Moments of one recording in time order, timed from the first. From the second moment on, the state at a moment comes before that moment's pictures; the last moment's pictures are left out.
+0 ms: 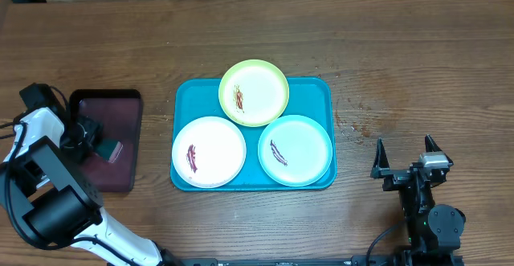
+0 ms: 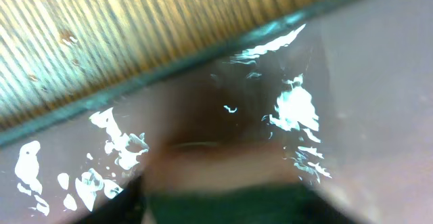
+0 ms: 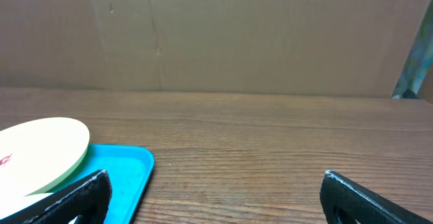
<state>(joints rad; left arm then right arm) 0.63 1.98 1.28 -0.70 -0.03 -0.57 0.00 0.01 0.02 -0.04 -0.05 -0.01</state>
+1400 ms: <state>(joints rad) 0.62 1.98 1.28 -0.91 0.15 -0.60 0.00 0.01 0.02 -0.04 -0.05 -0.01</state>
